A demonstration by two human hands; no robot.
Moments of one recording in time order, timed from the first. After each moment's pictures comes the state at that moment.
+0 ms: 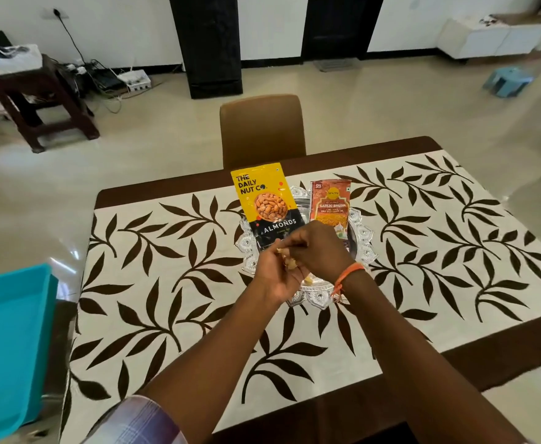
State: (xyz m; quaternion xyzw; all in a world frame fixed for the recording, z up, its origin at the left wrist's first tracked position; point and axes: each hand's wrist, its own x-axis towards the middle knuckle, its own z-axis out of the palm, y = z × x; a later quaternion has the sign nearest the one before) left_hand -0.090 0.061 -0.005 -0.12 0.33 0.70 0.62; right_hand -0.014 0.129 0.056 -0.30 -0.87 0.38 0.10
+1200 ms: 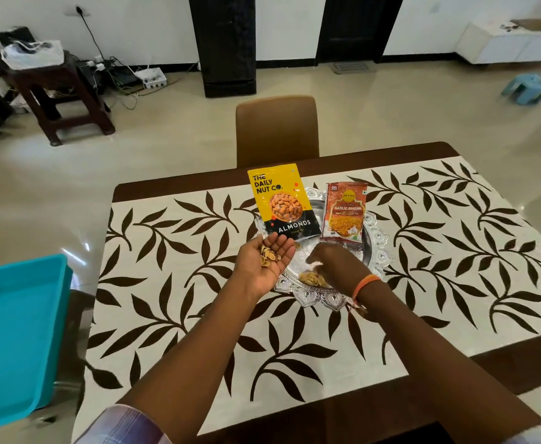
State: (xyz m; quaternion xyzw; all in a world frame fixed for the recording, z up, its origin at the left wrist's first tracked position) left_hand -0.133 0.029 0.008 -0.18 0.34 0.74 0.55; right_hand 0.001 0.158 -0.013 -0.22 -0.96 0.17 -0.03
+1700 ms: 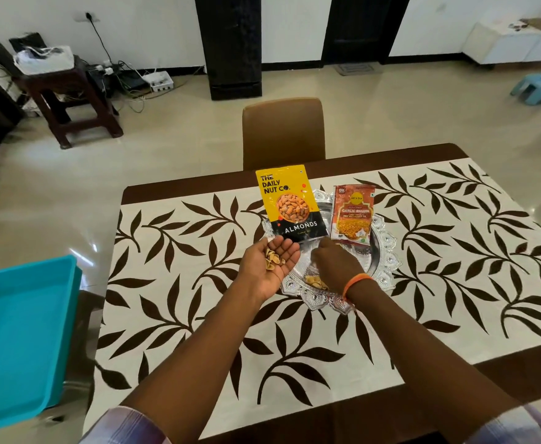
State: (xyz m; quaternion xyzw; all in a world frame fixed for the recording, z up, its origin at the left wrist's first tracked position) left_hand -0.137 0.023 0.009 -0.17 0.37 0.73 0.55; right_hand -0.019 0.147 -0.020 -0.27 -0.96 0.09 -0.05
